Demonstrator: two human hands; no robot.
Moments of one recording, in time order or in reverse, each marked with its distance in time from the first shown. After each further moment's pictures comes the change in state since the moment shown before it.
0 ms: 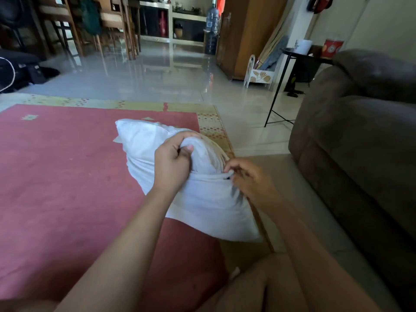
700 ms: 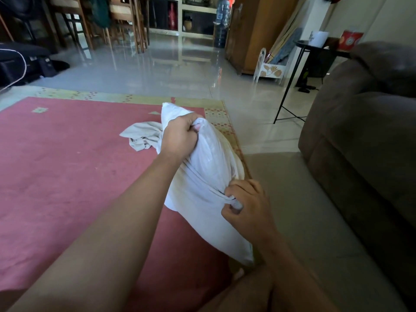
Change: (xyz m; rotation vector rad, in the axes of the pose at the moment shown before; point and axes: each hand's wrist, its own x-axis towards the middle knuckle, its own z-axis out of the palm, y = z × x) left_hand 0.070 -0.028 0.013 0.349 -0.165 -0.084; right_hand -0.028 0.050 0.055 -0.538 0.285 -0.198
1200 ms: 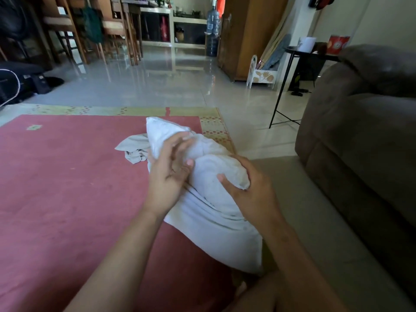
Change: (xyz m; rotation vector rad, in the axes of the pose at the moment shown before) left_hand -0.077 0.003 -0.014 -0.425 0.006 0.173; right_hand 0.055 -0.033 -0.046 0.388 0.004 0.289
